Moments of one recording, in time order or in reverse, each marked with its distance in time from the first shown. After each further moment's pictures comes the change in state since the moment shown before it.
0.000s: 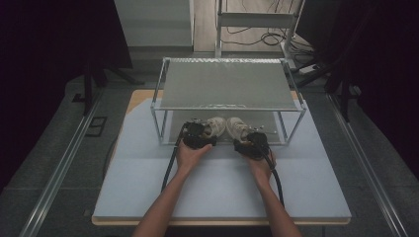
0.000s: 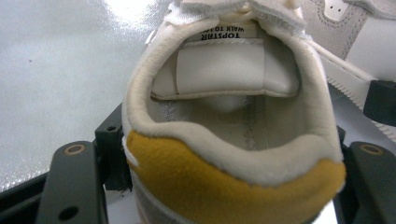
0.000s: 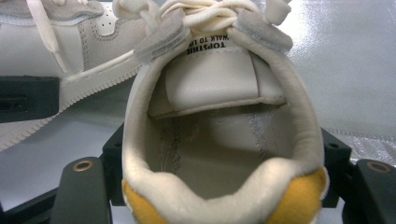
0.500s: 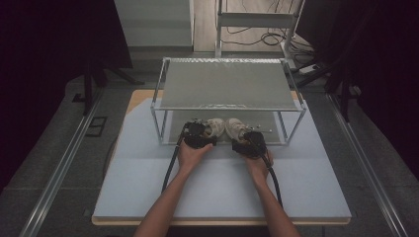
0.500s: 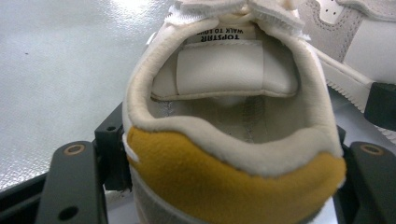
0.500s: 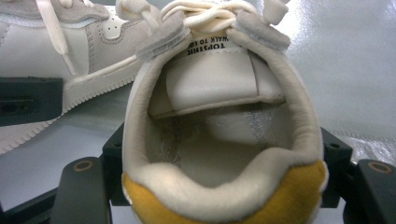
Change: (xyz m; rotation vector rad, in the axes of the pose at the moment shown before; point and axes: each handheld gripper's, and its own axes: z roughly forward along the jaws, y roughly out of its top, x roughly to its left) left arm 0.002 -0.001 0.009 0.023 0.024 -0.022; right arm 0.007 0.002 0.010 0.028 -0.035 -0.018
